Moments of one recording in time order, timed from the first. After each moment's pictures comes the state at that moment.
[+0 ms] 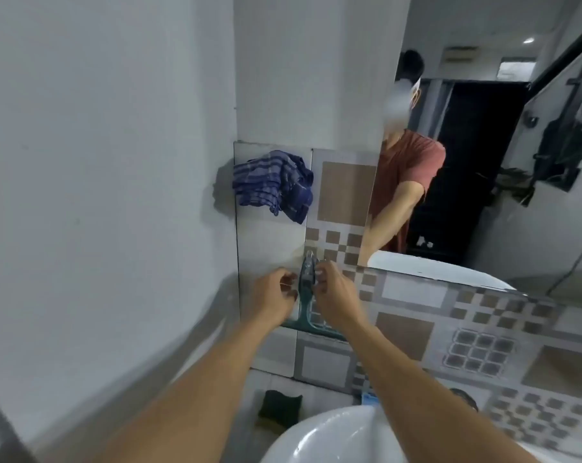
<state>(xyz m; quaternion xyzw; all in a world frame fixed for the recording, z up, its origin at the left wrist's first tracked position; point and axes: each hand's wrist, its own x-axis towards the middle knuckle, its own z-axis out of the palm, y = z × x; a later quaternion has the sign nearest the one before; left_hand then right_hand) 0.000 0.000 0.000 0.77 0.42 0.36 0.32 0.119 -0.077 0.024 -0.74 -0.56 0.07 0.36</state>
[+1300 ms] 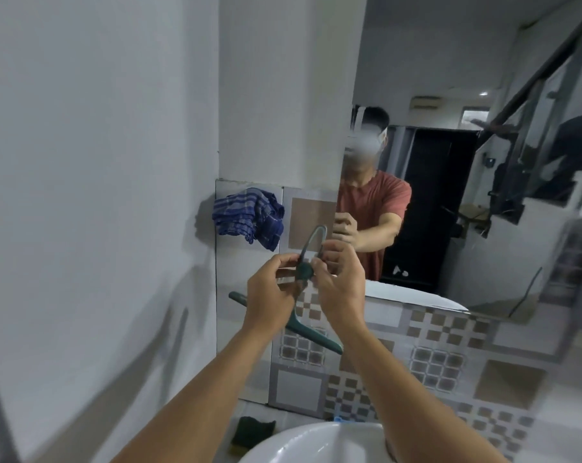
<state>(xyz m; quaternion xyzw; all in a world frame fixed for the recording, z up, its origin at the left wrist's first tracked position) 0.008 -0.083 0.081 0.73 0.22 0.56 0.32 0.112 -0.146 0.113 -0.56 -0.43 0.07 0.71</state>
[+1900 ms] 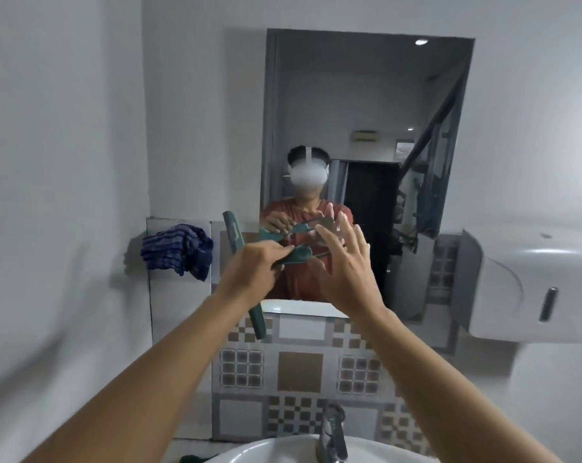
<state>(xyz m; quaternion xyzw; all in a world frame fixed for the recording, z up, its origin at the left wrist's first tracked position) 0.063 -0.137 0.189 0.87 0.10 0.48 -0.01 0.214 -0.266 0.187 -0.68 -0.55 -0.28 0.39</state>
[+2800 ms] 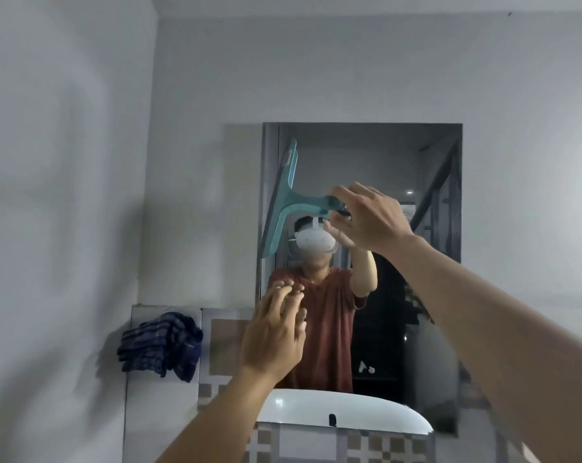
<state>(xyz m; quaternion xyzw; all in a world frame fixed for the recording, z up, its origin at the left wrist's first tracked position) 0.150 -0.092 0.206 0.81 0.17 0.55 -0.14 0.285 -0.238 0.409 -0.61 -0.57 -0.49 0.24</state>
